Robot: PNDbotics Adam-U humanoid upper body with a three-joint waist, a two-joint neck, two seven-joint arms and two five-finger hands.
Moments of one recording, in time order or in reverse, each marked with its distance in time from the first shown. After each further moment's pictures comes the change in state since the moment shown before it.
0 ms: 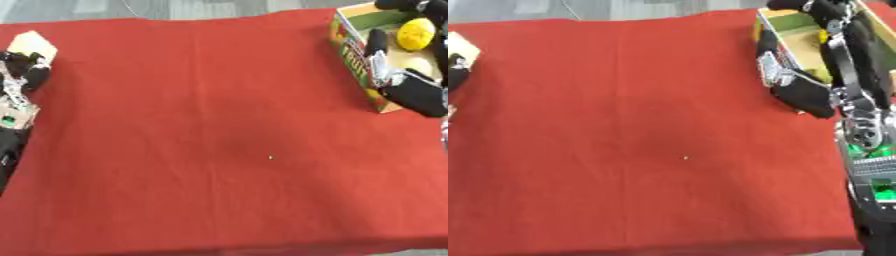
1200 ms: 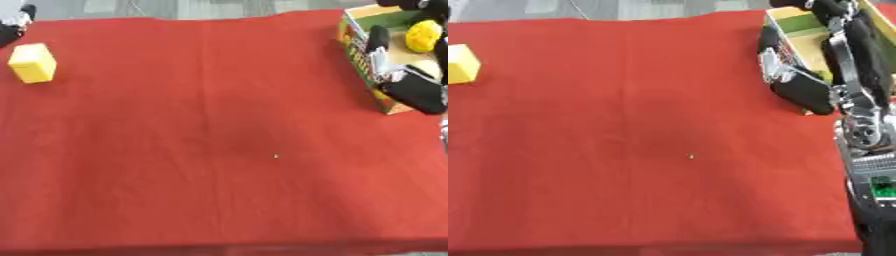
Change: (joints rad) left arm 0.132 0.123 -0.022 -0.352 -0.113 0.158 -0.304; right arm 0.008 -0.001 0.000 0.000 0.009 0.015 -0.014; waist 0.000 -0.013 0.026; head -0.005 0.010
